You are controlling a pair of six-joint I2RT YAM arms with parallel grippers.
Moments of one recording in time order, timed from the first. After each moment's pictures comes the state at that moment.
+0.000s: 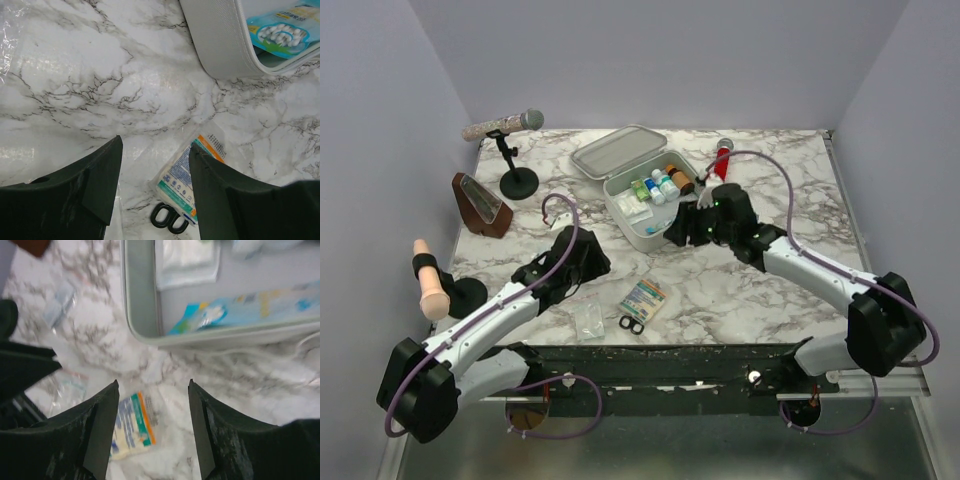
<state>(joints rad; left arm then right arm) -0.60 1.03 0.63 -0.34 -0.23 -0.83 0.57 1.39 0.96 -0.06 -0.16 0.40</state>
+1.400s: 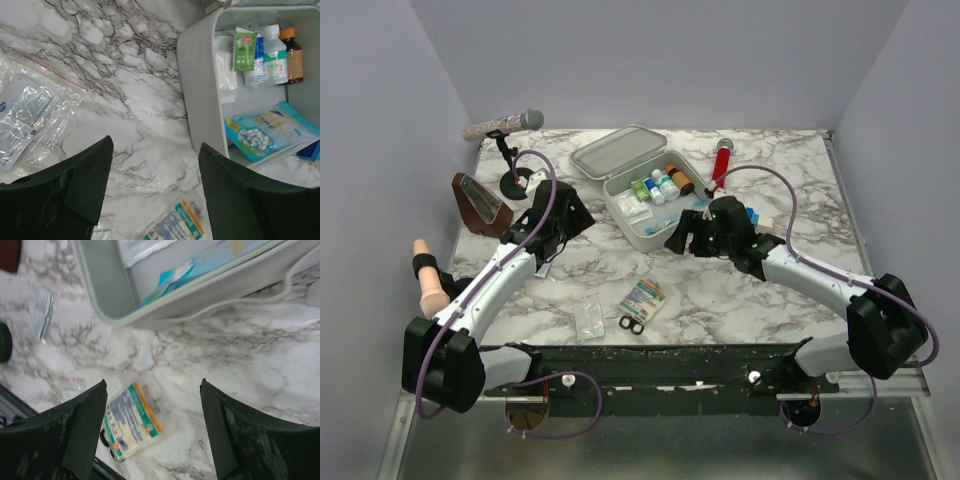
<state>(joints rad) -0.38 1.20 0.91 -0.39 -0.22 -0.79 0.66 1.37 0.80 -0.07 -0.07 0.59</state>
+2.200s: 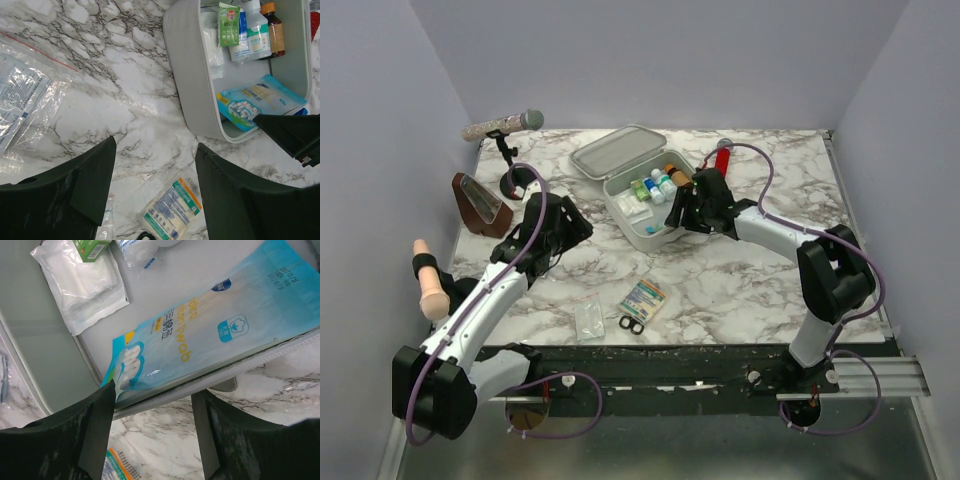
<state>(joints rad) -0.34 1.07 0.82 -0.39 -0.13 -0.79 0.52 1.77 1.16 -0.17 -0.02 0.62</state>
